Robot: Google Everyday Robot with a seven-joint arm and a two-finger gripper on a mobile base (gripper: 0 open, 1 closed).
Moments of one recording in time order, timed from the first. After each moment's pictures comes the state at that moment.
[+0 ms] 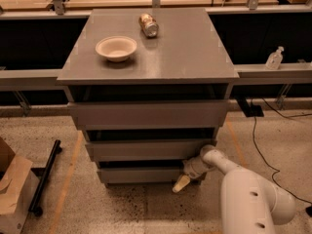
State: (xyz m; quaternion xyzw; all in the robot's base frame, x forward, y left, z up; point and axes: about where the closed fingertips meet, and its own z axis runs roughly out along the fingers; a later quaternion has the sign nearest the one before) arm 0.673 -0.132 0.210 -0.51 0.80 0.22 0.21
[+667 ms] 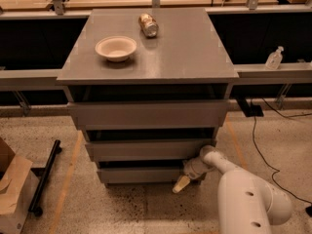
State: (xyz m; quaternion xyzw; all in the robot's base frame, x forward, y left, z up) arm 0.674 -0.132 0.199 -0.51 0.81 0.22 0.20
